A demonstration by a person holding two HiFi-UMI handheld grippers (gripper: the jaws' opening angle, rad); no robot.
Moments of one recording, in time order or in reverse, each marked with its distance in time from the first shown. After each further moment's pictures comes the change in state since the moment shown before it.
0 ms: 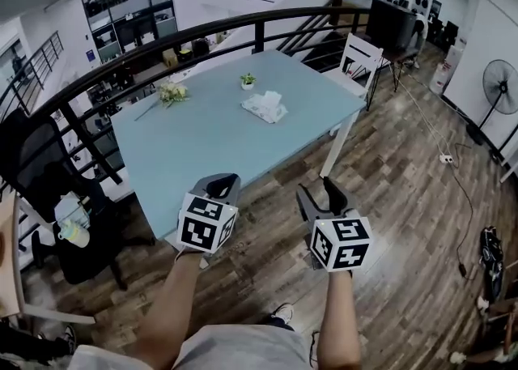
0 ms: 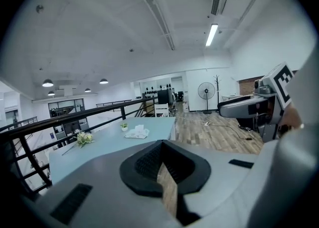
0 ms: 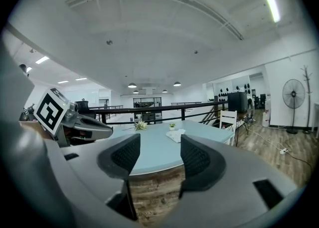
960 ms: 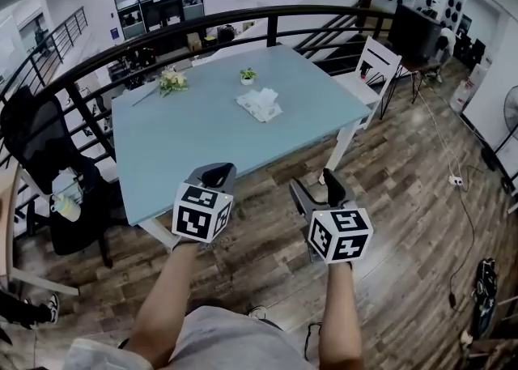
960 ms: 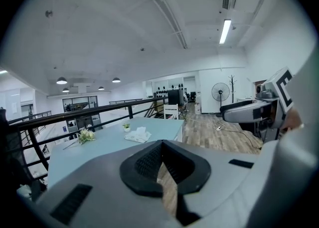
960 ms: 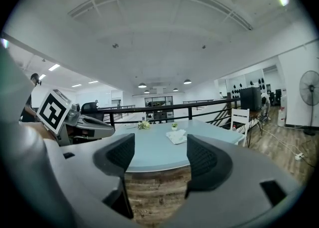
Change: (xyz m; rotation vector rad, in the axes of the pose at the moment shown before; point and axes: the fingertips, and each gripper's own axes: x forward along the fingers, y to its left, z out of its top) left arm 0.074 -0.042 0.035 -0.082 0.004 0.142; right arm 0.031 -0.102 0.004 -0.003 0.016 0.166
